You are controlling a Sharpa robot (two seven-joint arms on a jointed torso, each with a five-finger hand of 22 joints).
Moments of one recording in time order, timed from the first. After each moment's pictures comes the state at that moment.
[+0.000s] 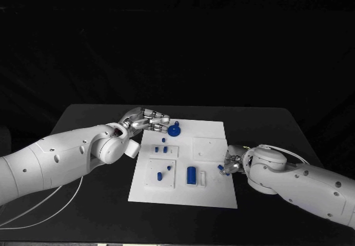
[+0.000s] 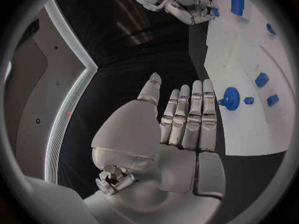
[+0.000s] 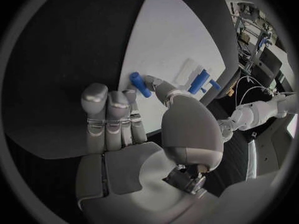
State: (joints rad) left arm 1.20 -0.75 -0.08 1.29 -0.25 -0.11 0.29; left_hand 1.33 0.06 -0.10 -0.05 0.17 1.02 0.15 0.06 0.06 1.13 0.13 0.06 0.06 1.17 0.12 0.06 0.06 0.08 1.07 0.10 0.10 0.09; right arm 0.92 -0.78 0.14 1.51 -1.53 -0.01 -0.66; right_hand 1.12 -0.20 0.54 -0.12 0.39 1.10 0.08 0.06 1.09 1.23 -0.01 0.82 1.08 1.45 -0.08 0.96 1.12 0.07 1.47 -0.11 0.78 1.31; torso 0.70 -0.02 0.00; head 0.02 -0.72
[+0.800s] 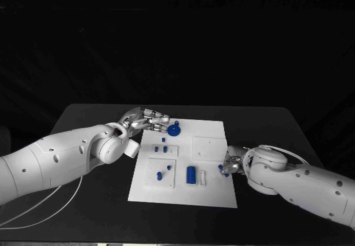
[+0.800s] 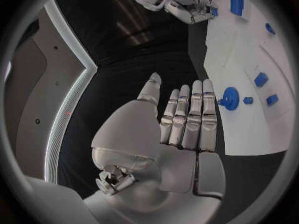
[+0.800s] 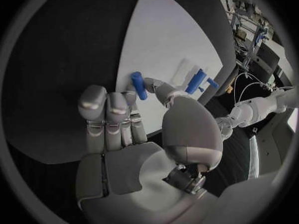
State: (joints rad) left arm 1.20 -0.75 -0.08 1.30 -0.25 -0.11 0.29; left_hand 1.33 0.06 -0.10 -0.05 0.17 1.02 0.15 0.06 0.06 1.13 0.13 0.06 0.06 1.17 0.12 0.06 0.06 0.08 1.07 0.10 0.10 0.09; right arm 0.92 -0.79 0.13 1.54 -1.48 -0.02 -0.66; right_hand 1.07 -0.14 0.56 -0.13 0.51 1.20 0.07 0.06 1.06 1.24 -0.03 0.86 1.08 1.46 -0.09 0.98 1.15 0.06 1.47 -0.11 0.85 1.31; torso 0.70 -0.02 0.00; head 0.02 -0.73
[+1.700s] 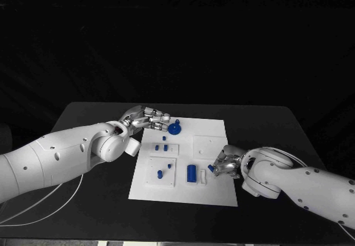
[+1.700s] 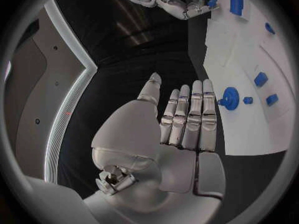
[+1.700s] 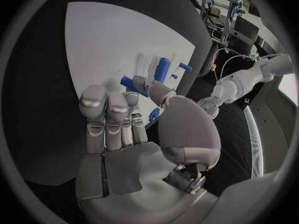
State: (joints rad) left arm 1.20 -0.75 -0.08 1.29 -0.25 -0.11 0.29; left_hand 1.33 0.06 -0.10 -0.05 0.17 1.02 0.15 0.06 0.06 1.13 0.13 0.06 0.06 1.17 0.12 0.06 0.06 0.08 1.07 0.10 0.10 0.09; right arm 0.91 -0.83 0.15 1.65 -1.24 -0.14 -0.63; right_hand 1.09 -0.11 0.61 -0.24 0.51 1.23 0.06 0.06 0.07 1.26 -0.04 0.87 1.09 1.46 -0.09 0.98 1.16 0.06 1.47 -0.11 0.85 1.31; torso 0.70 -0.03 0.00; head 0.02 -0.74
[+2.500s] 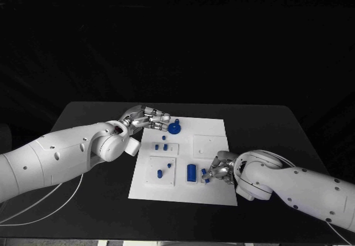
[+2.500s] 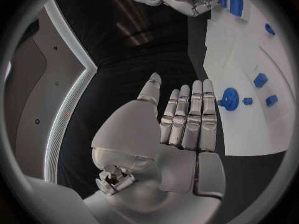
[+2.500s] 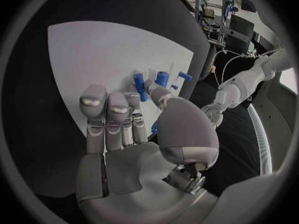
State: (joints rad) left arm 1.20 -0.74 -0.08 1.29 -0.26 -0.10 0.29; left_hand 1.33 0.06 -0.10 -0.05 0.17 1.02 0.15 0.06 0.06 1.13 0.13 0.06 0.06 1.17 0.12 0.06 0.06 0.08 1.07 0.10 0.10 0.09; right arm 0.91 -0.77 0.12 1.61 -1.19 -0.10 -0.66; right_hand 1.10 -0.09 0.43 -0.04 0.13 1.24 0.04 0.07 0.07 1.28 -0.04 0.87 1.10 1.46 -0.10 0.98 1.16 0.06 1.47 -0.11 0.83 1.31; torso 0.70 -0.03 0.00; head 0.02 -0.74
